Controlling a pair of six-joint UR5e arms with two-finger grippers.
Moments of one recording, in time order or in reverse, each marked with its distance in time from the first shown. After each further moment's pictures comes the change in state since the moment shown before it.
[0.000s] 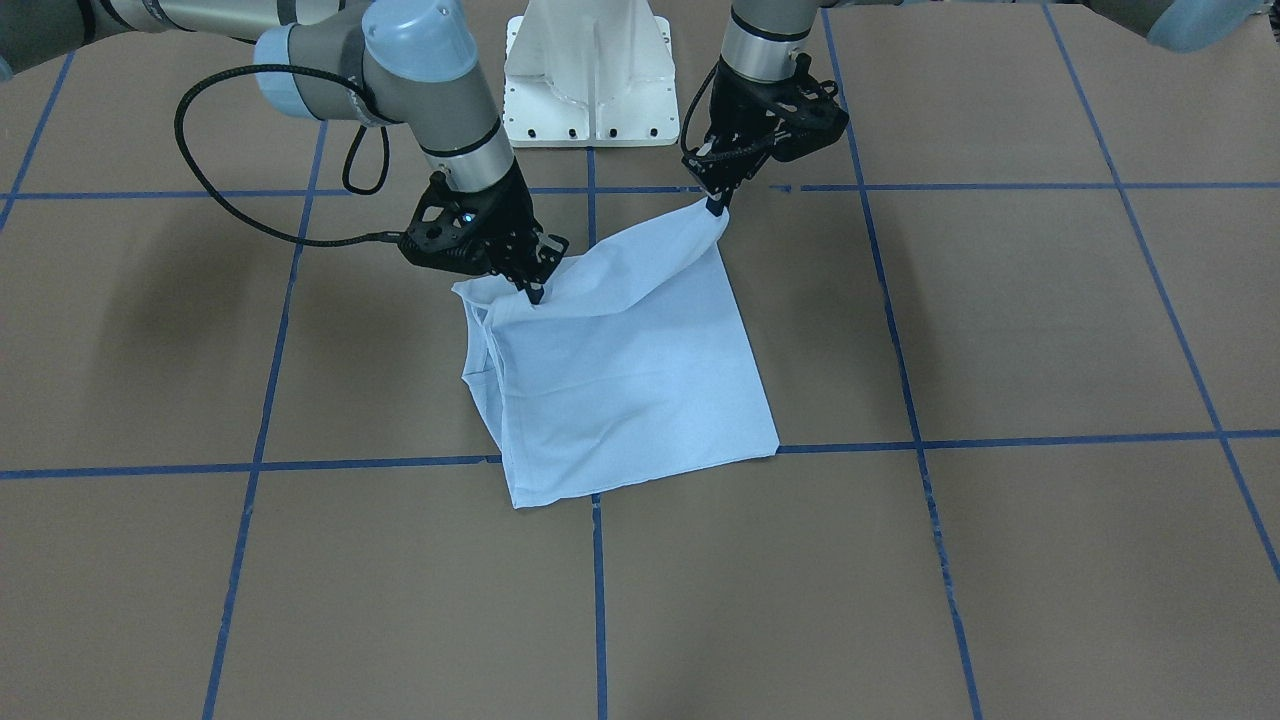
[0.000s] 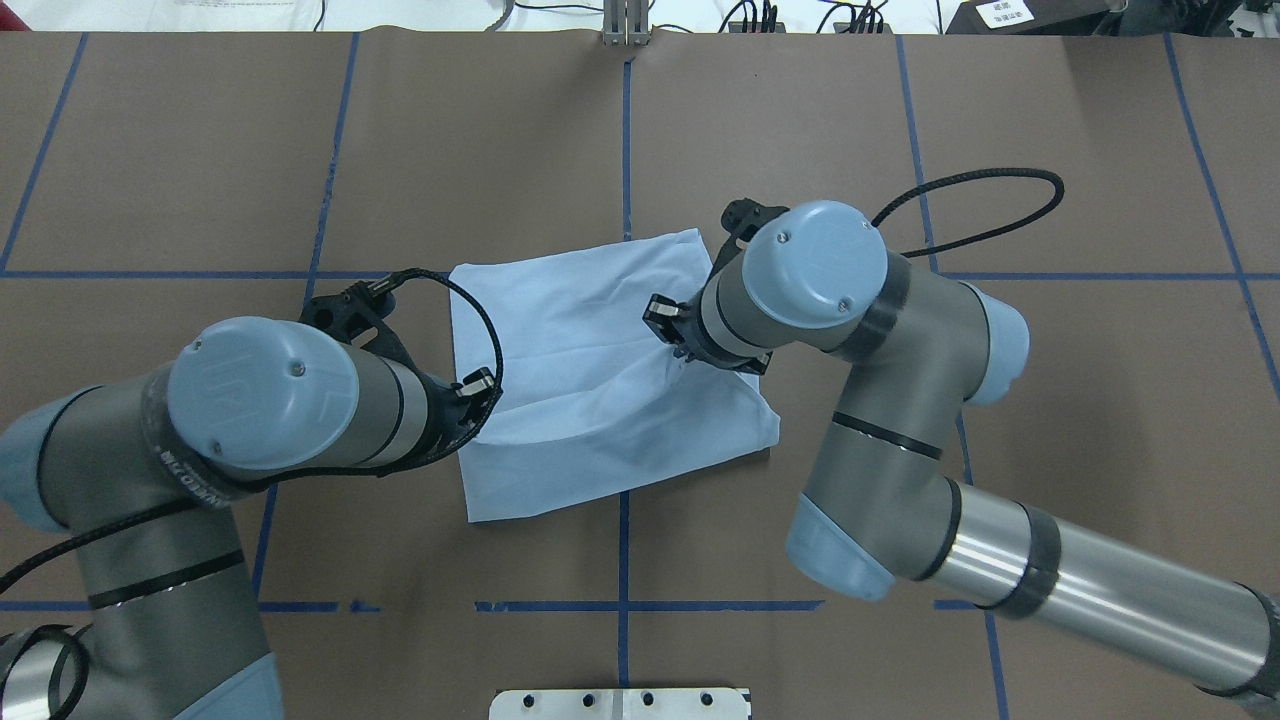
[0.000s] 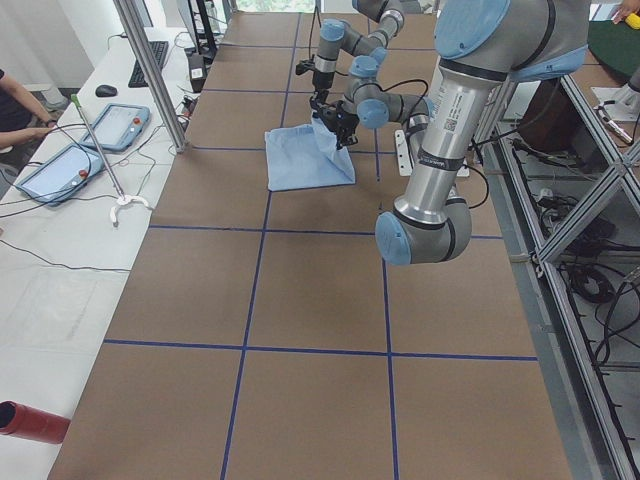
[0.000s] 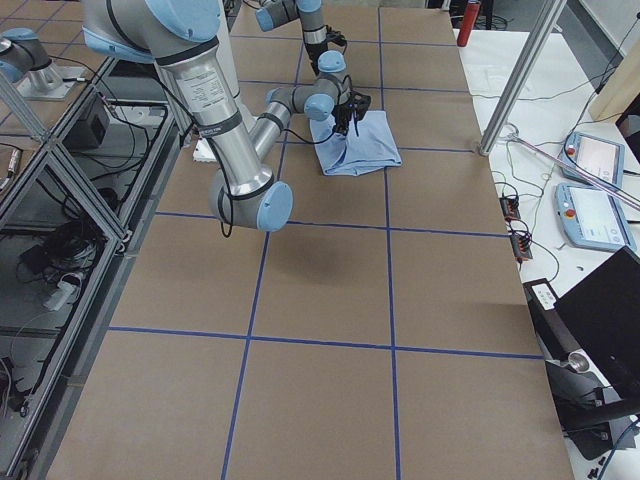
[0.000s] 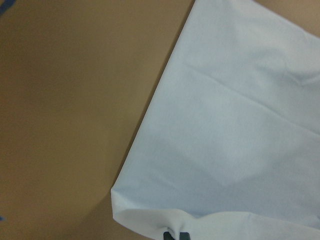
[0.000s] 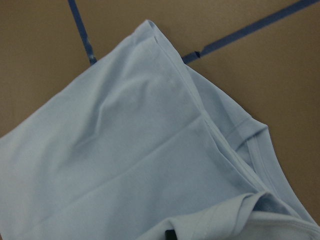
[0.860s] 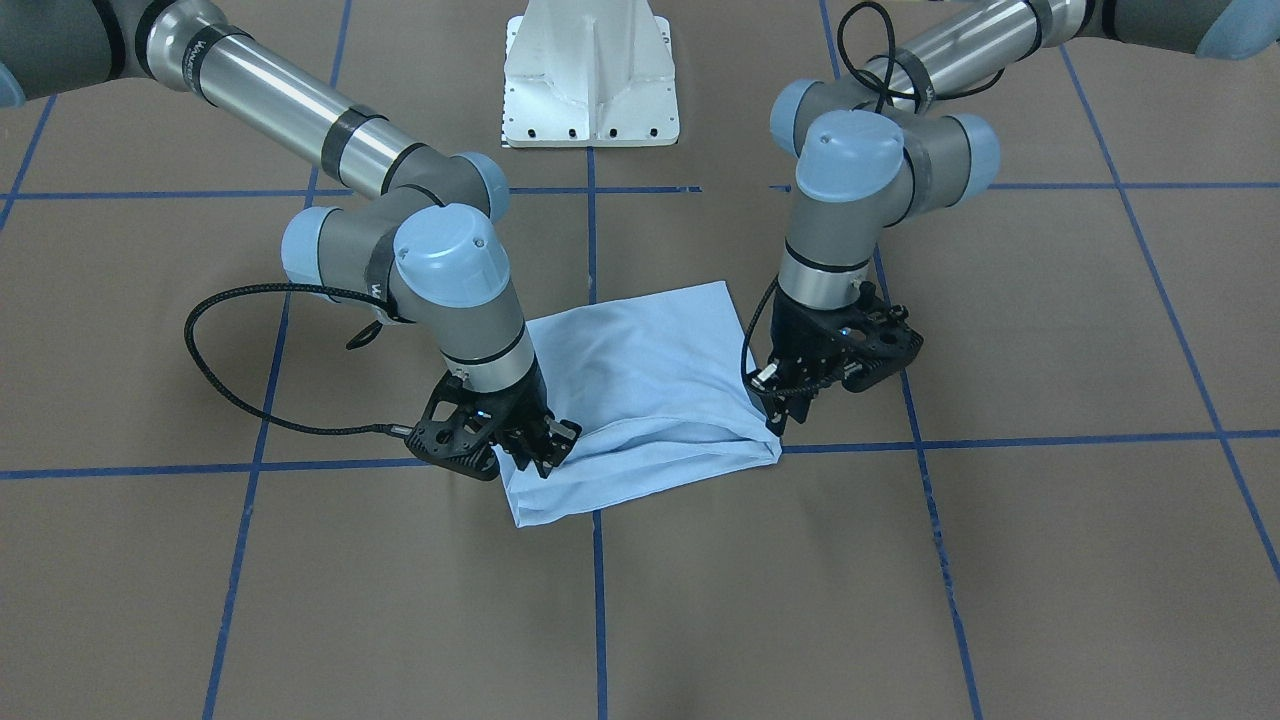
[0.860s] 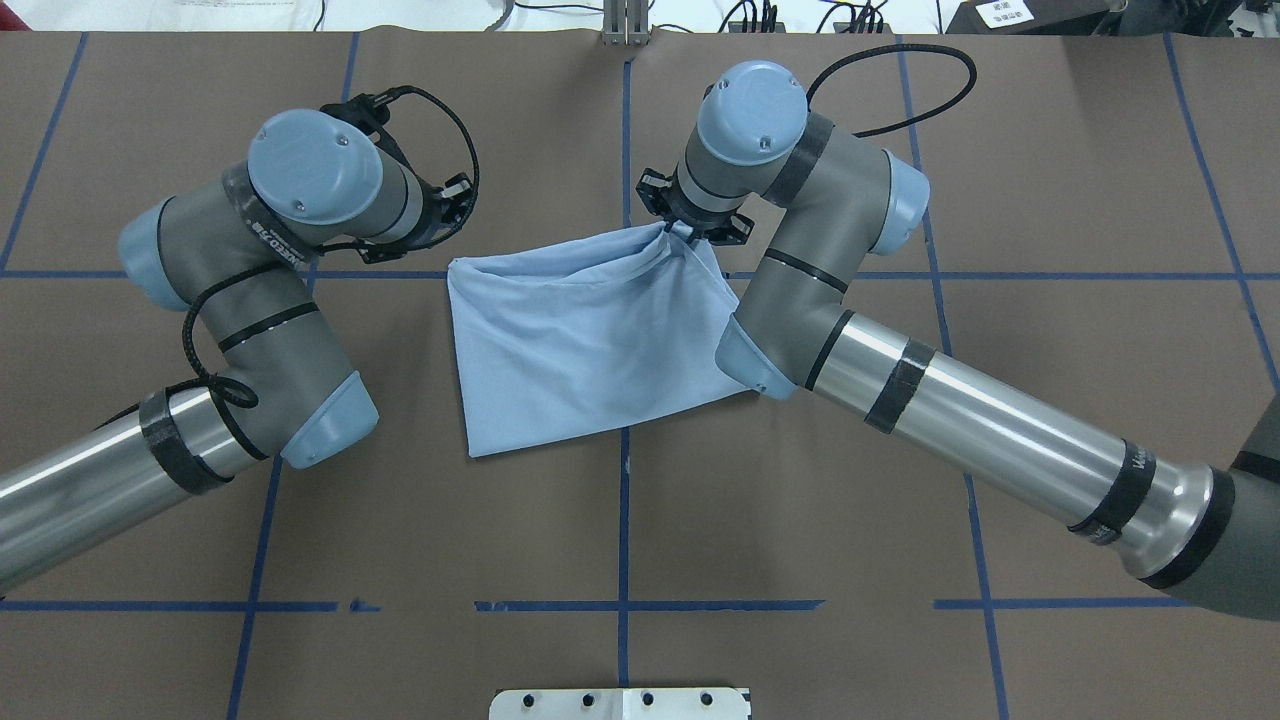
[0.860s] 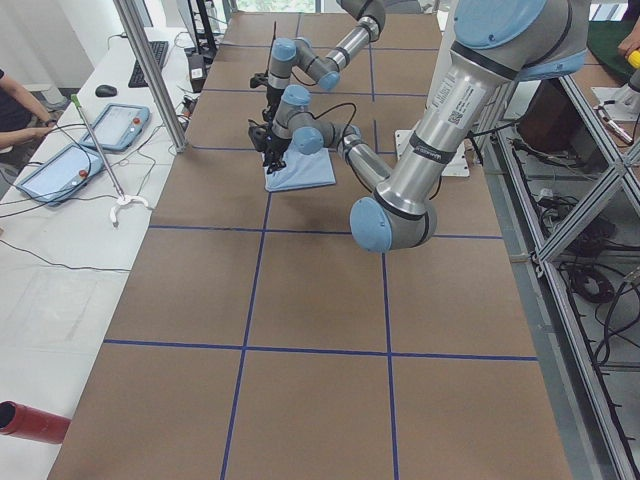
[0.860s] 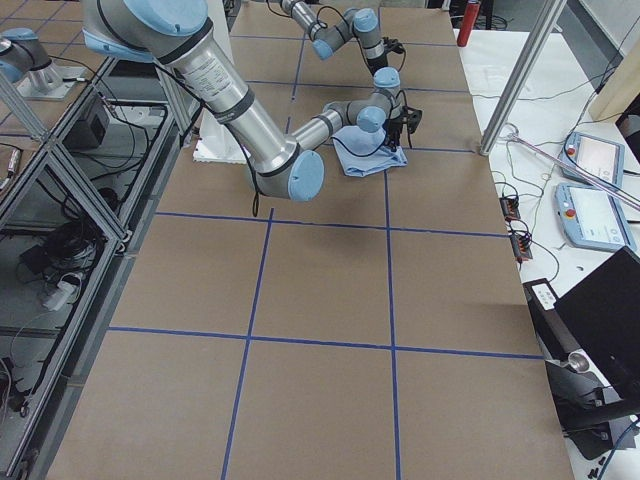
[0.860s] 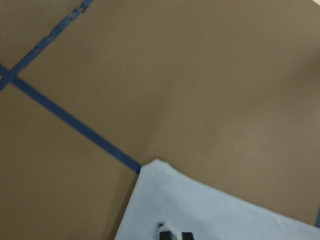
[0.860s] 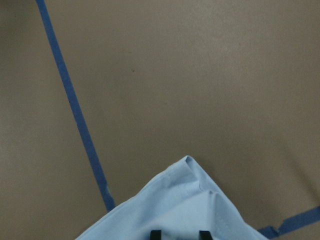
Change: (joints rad) left arm -0.276 -0.147 0.514 -0.323 0.003 0.265; right arm 0.158 0.221 -0.502 0.187 0.061 -0.117
